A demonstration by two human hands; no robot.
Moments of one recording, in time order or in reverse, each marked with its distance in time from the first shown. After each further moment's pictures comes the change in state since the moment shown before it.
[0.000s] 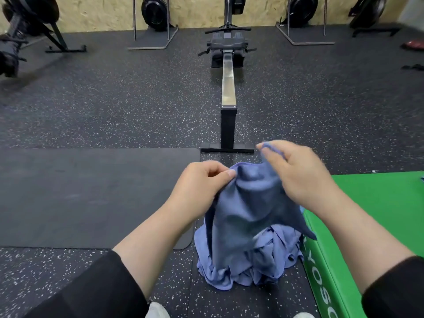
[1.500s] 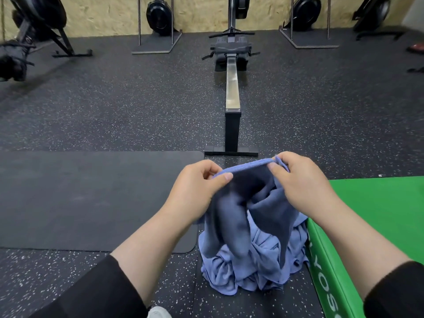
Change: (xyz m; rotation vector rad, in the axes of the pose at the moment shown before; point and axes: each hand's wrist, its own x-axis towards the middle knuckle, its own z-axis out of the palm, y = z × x) left_hand 0.001 -0.005 -0.016 0.073 0.081 -0.012; right_hand 0.001 0.012 0.014 -0.117 0.004 0.142
